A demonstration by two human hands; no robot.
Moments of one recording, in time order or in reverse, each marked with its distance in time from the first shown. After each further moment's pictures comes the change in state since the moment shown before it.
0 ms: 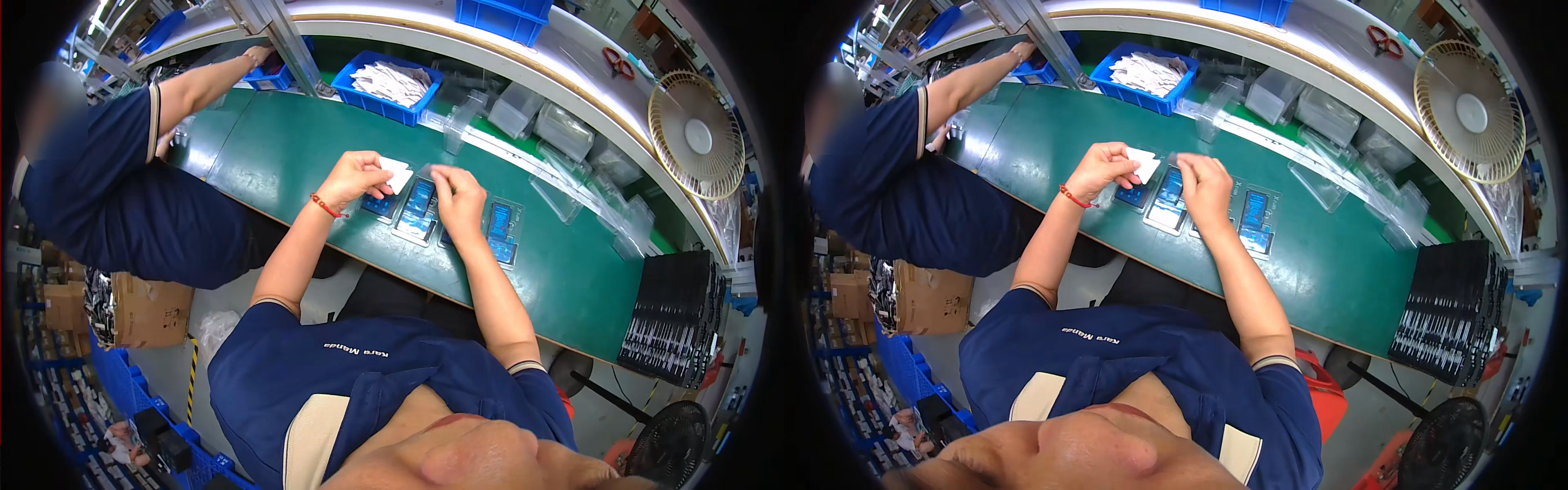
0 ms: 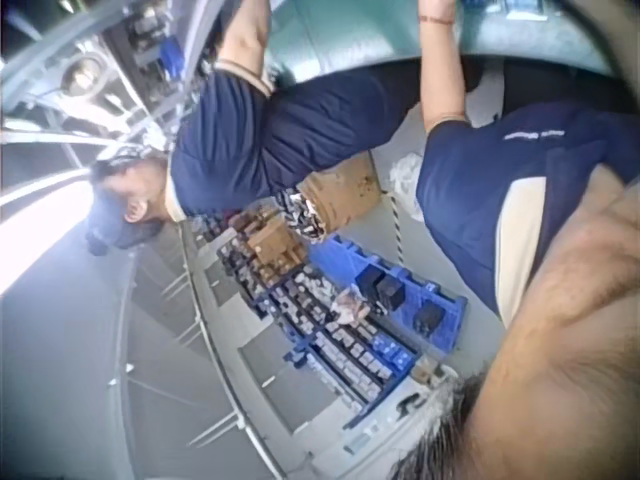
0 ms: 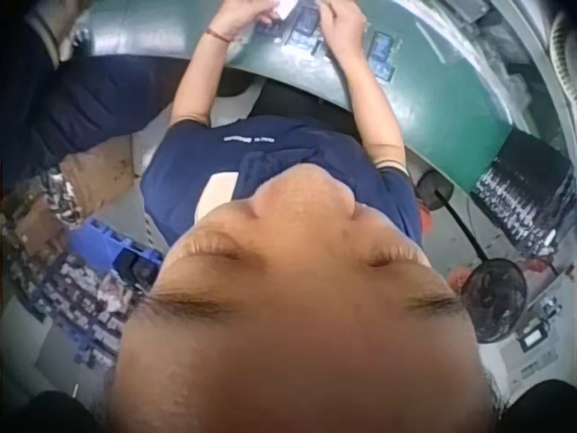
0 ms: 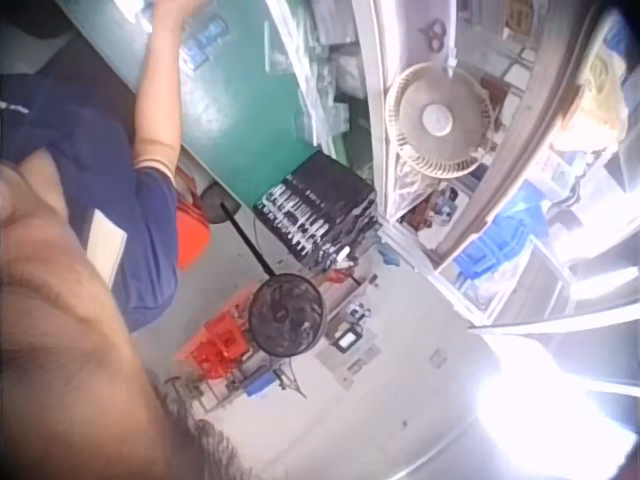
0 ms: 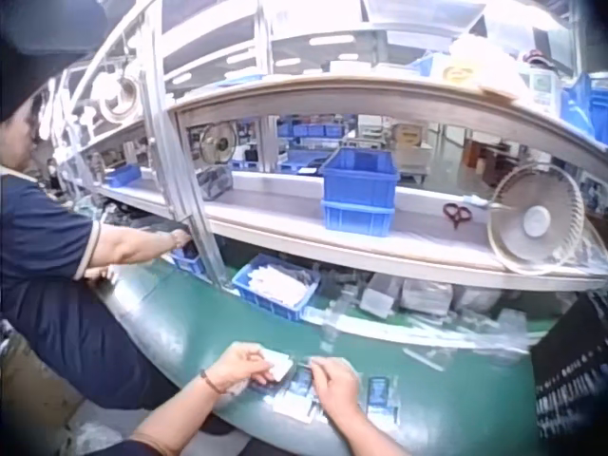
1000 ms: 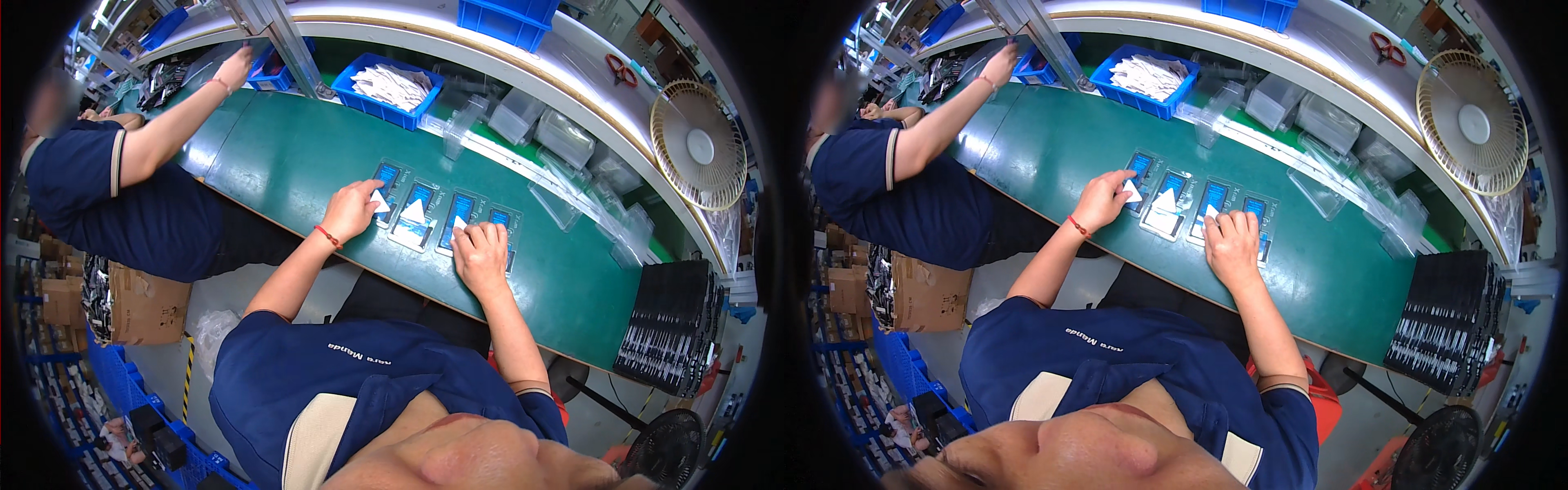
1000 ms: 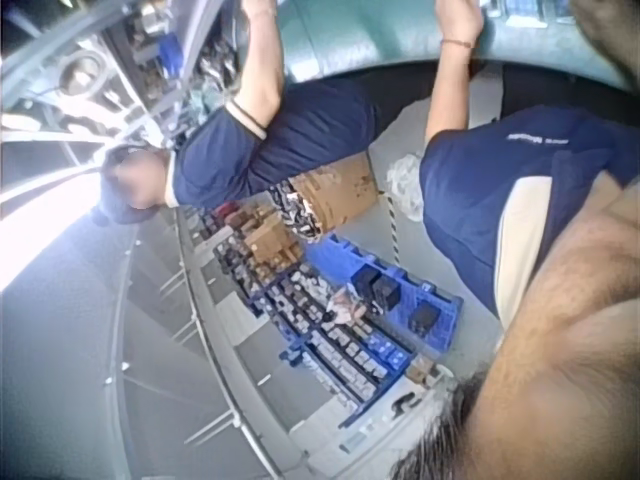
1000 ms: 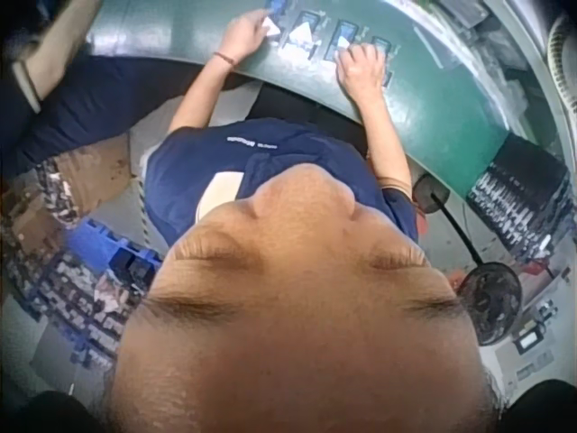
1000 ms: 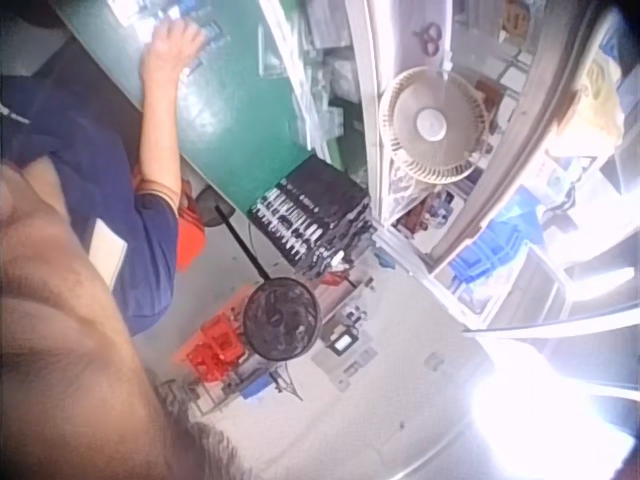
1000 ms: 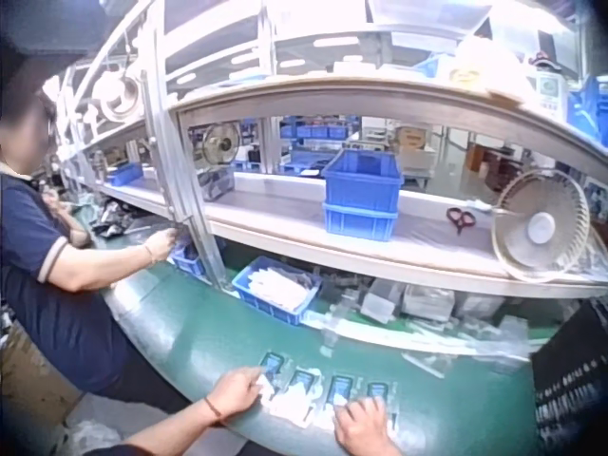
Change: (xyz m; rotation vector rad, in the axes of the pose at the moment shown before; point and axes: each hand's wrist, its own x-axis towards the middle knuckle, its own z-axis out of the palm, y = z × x) left_hand -0.029 -0.026 0.020 0.855 0.216 0.076; right_hand -0.061 0.017 -0.069 -0.978 -0.103 -0.743
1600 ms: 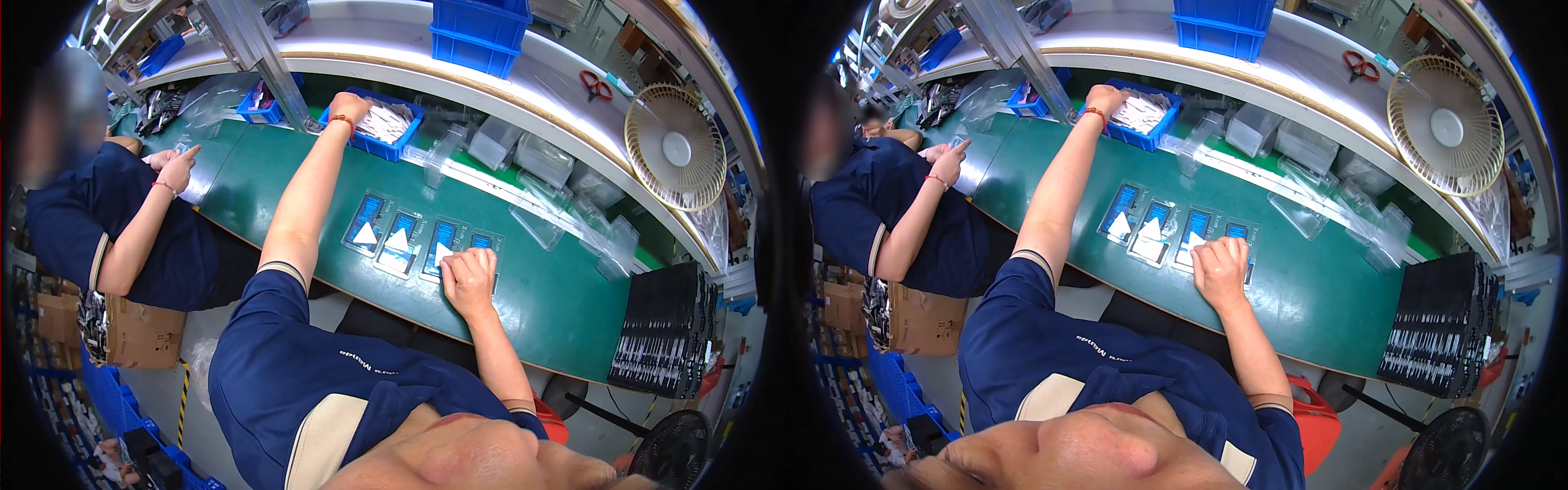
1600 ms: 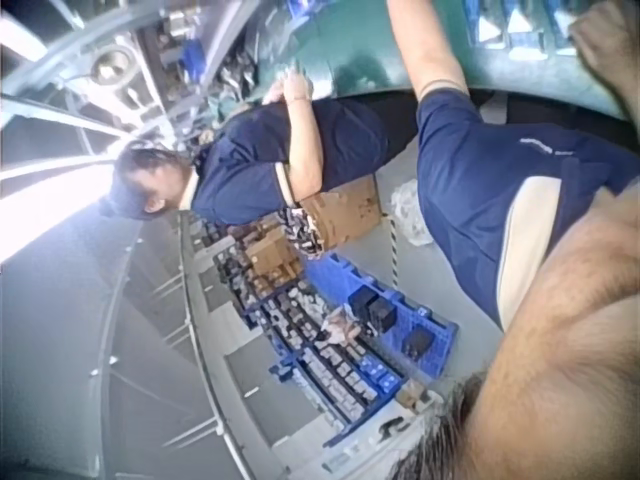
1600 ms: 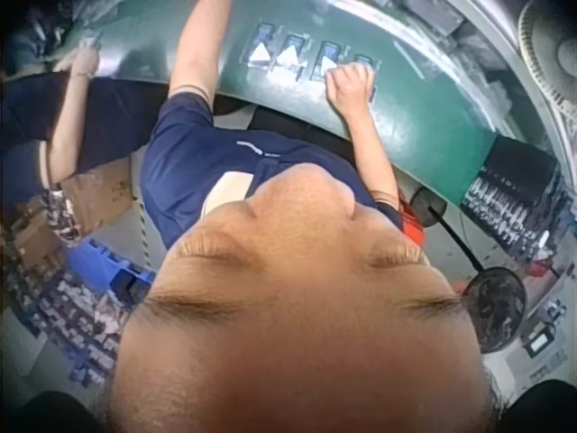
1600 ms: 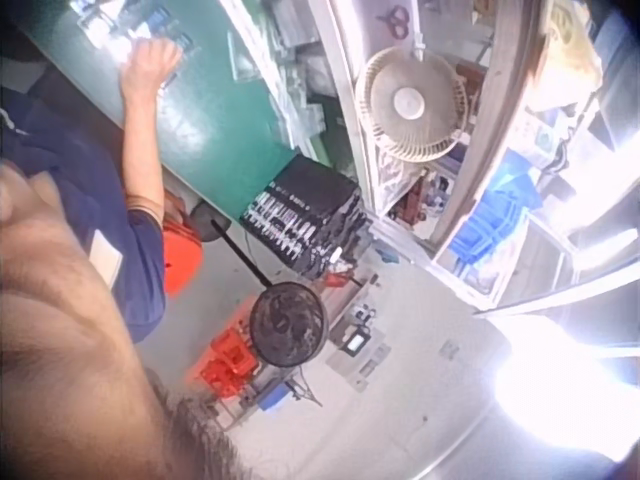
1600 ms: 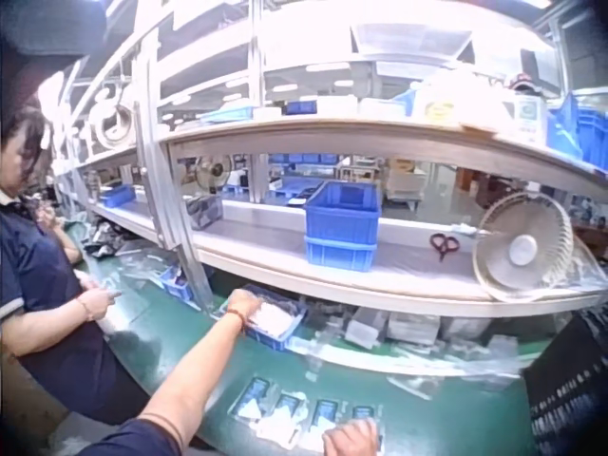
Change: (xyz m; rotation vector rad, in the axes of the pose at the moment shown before) left_hand 0.247 -0.005 -0.075 -0.024 0.390 -0.356; right_hand -0.003 0.002 0.003 0.183 0.157 0.127
